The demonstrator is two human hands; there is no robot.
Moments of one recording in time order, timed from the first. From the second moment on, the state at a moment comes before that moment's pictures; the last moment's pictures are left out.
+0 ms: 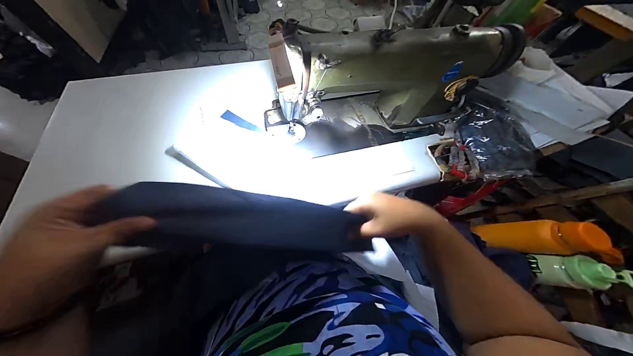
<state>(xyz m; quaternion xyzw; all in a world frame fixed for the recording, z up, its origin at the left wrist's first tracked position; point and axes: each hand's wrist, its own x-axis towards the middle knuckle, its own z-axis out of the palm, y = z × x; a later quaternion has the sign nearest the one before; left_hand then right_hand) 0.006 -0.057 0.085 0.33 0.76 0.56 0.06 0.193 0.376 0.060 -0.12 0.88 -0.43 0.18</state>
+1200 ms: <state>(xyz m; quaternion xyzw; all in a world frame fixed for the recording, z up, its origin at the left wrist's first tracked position) -0.078 0.080 -0.011 0.30 0.90 0.29 -0.15 0.125 0.385 -0.002 0.06 0.89 -0.36 -0.26</state>
